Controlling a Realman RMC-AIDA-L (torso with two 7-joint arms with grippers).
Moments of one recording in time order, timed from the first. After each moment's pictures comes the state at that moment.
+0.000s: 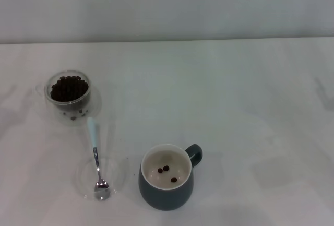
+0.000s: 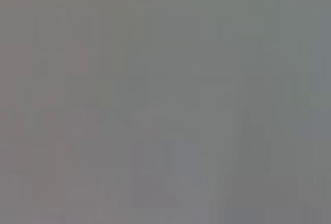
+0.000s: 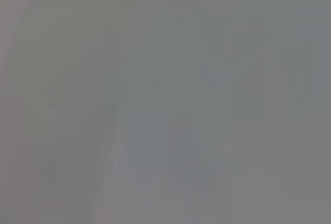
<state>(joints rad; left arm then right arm) -0.24 -2.08 0.80 0.59 0.94 1.38 -0.99 0.25 1.99 -1.13 -0.25 -0.43 -1.45 0.30</state>
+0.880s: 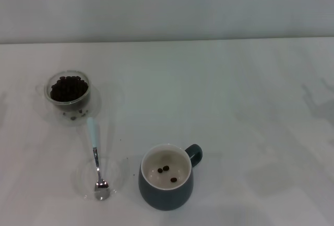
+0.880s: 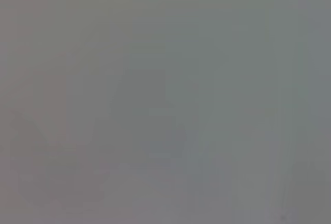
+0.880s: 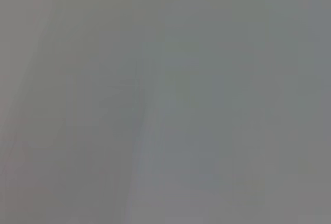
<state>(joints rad) -0.22 -2.07 0.76 0.51 0.83 1.38 -0.83 0.28 2.01 -1.17 -0.16 -0.43 -1.52 0.27</state>
